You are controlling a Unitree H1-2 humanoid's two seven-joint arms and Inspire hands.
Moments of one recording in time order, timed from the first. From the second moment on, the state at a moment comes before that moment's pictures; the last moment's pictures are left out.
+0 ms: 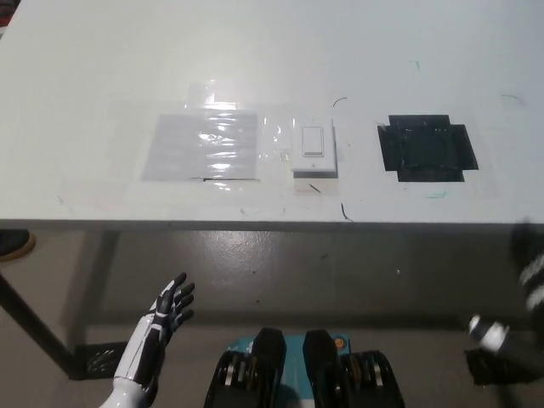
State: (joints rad) left_arm 0.05 0.09 -0.05 -0.05 -0.02 0.03 -0.09; right_arm 0.01 -0.19 -0.10 -0.36 0.09 -0.08 0.11
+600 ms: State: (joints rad) left_arm 0.04 0.09 -0.05 -0.03 -0.02 0.04 -0.09; right_arm -0.74 -0.49 0.09 -0.18 0.10 0.24 0.25
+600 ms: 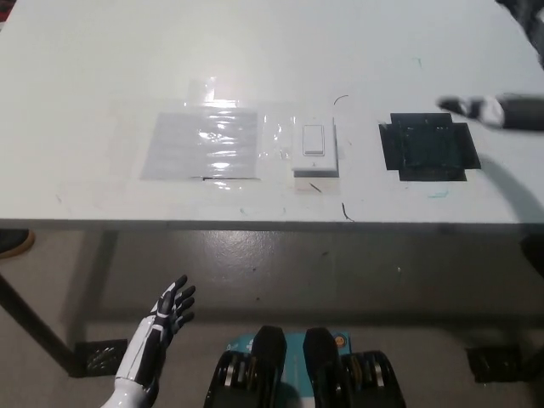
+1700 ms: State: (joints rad) left_arm 0.01 0.11 -0.05 -0.07 -0.02 0.04 -0.09; right_arm -1.34 -0.32 0.76 0.69 -0.23 0.38 0.67
